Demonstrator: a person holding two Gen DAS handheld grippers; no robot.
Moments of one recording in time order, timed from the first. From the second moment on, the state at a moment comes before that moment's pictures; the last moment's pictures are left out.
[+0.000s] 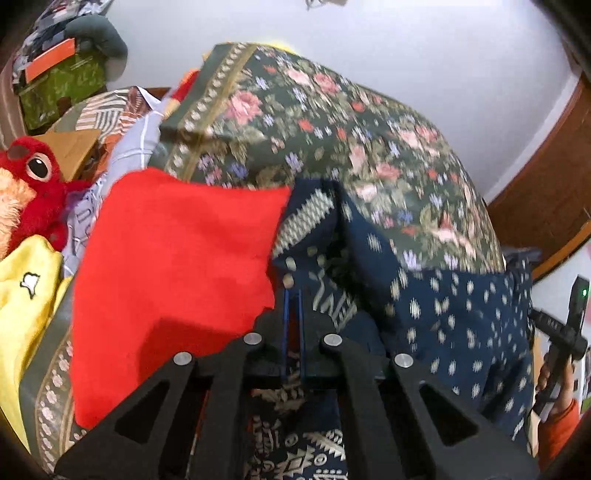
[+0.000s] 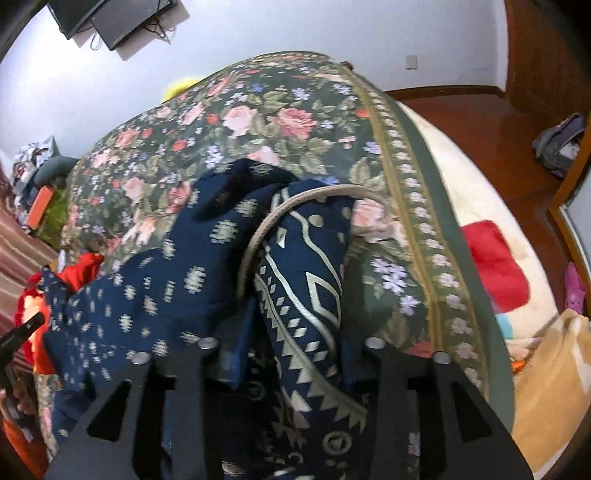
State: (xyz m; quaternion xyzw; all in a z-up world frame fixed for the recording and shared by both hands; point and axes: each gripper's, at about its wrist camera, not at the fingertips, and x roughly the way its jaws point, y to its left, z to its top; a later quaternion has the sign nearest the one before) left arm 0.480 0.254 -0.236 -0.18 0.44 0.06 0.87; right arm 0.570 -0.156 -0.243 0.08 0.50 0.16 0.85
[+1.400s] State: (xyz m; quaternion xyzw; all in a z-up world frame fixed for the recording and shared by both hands) left arm 0.228 0.163 -0.183 -0.09 0.47 0.04 0.88; right arm 0.308 -0.183 -0.143 -0.02 0.46 0.22 0.86
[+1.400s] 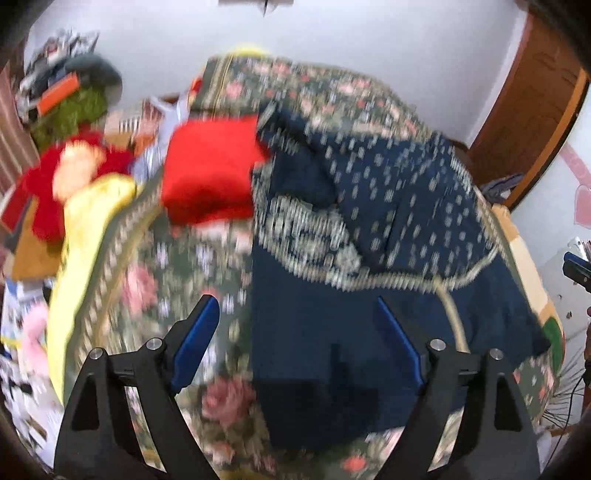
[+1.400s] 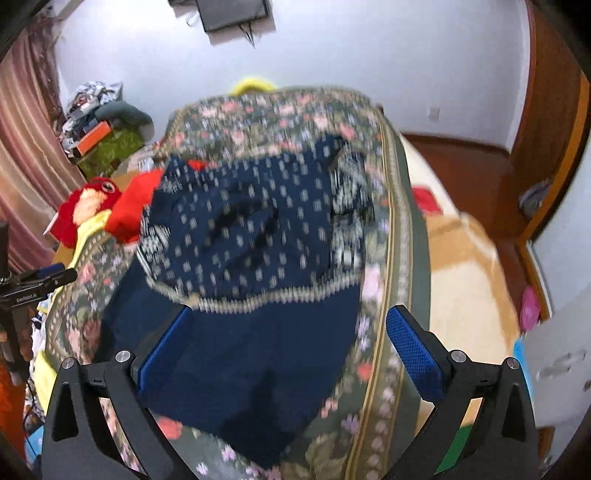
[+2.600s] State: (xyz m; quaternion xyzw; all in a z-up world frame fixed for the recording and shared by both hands) left arm 0.197 0.169 -0.261 -0.31 0.48 -0.05 0.82; right arm 0.294 -0.182 -0.208 0.12 0.53 0.30 0.78
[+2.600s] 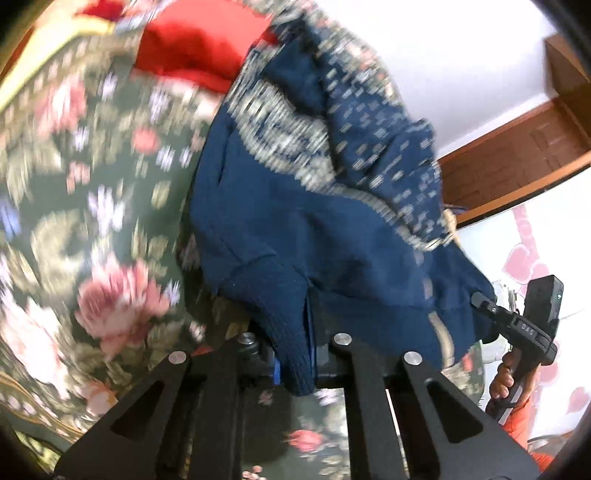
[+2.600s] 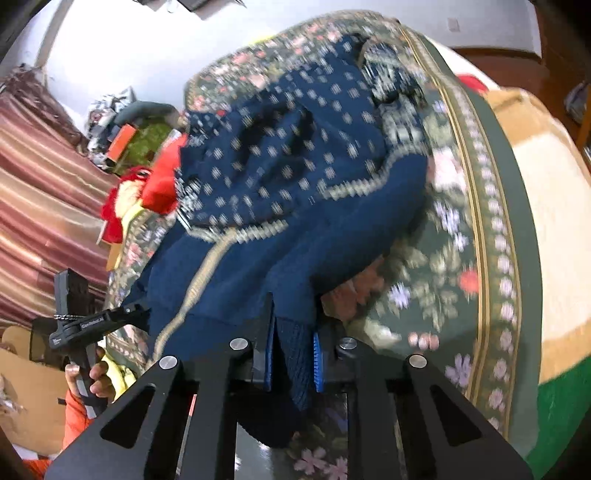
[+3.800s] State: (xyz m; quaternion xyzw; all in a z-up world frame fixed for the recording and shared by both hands) left arm 0.506 0.211 -0.206 -0.17 0.41 0.02 0.89; right arm 0.562 -0.140 -0.206 0.10 0.45 0.23 0.86
